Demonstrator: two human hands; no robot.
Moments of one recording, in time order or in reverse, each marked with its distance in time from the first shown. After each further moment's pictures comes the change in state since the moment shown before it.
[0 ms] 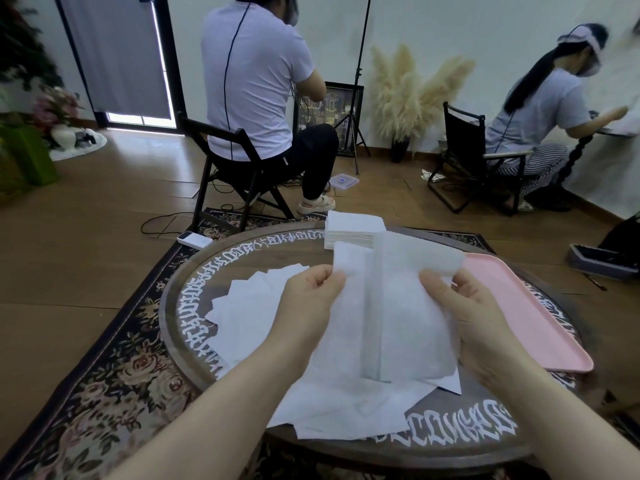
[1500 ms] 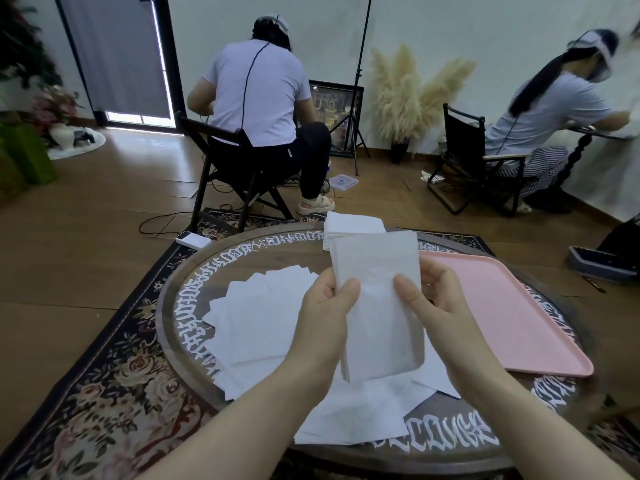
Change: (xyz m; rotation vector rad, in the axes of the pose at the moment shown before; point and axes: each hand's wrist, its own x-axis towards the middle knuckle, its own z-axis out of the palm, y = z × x) left_hand -0.011 -0.005 0.023 -0.228 -0.067 0.035; right_hand -0.008 0.007 0.020 -0.355 0.023 -0.069
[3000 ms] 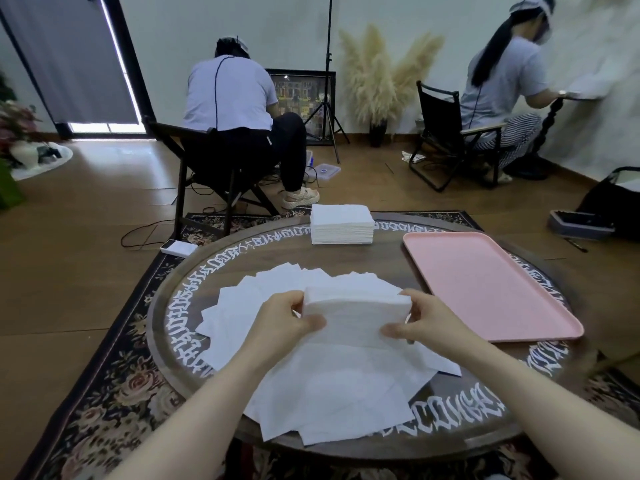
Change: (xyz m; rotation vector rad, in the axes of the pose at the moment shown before) left_hand 0.055 -0.039 -0.081 0.816 -0.067 0.018; right_hand 0.036 0.066 -0.034 -0.441 -0.223 0.131
